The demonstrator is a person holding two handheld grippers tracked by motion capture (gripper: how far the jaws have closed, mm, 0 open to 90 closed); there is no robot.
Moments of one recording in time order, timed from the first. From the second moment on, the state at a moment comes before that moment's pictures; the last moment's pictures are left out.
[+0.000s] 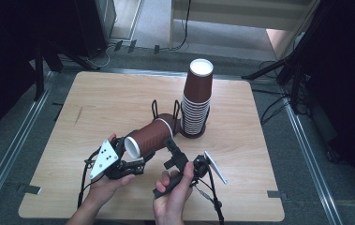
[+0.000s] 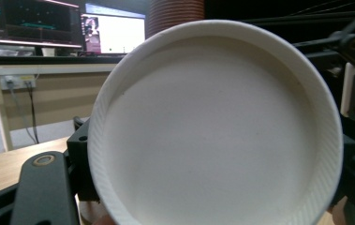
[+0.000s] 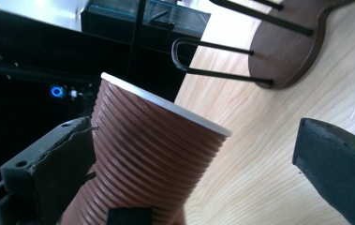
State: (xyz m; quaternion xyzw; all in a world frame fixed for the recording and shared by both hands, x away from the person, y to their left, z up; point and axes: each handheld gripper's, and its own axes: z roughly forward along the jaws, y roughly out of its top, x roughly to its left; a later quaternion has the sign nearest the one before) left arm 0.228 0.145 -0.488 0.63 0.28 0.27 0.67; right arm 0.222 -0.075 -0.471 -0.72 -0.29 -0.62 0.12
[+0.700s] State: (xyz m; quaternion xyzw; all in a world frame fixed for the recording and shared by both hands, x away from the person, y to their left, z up) left arm 0.223 0.131 -0.495 0.64 0.27 0.26 0.67; right arm 0.232 -0.074 -0.474 -0.74 -0.20 -0.60 0.22
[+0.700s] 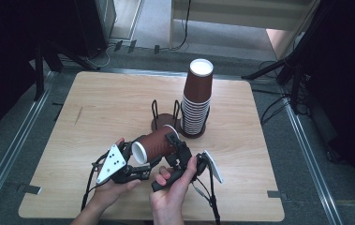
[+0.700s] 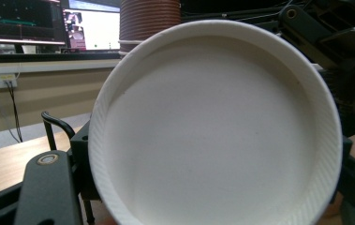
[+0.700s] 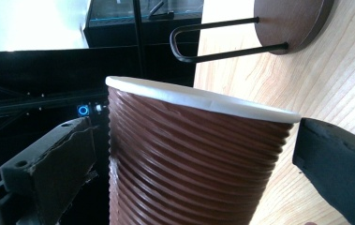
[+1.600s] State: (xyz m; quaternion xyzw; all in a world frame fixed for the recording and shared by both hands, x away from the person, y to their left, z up) left arm 0.223 0.130 -0.495 0.65 0.26 0.23 0.68; right arm 0.242 -0.073 -0.482 -0.74 -0.20 -0.60 0.24
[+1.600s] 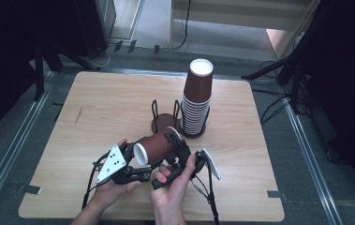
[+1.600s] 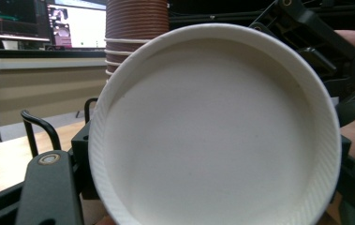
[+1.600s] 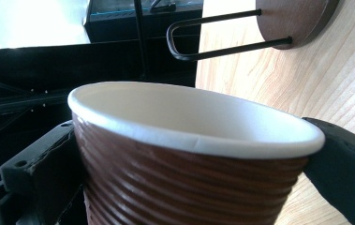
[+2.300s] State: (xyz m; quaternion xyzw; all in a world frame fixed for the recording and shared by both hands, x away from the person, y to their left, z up) left arm 0.221 0.138 -0.492 0.67 0.25 0.21 0.67; right arm 0.236 -0.072 -0.491 -0.72 -0.20 -0.61 0.25
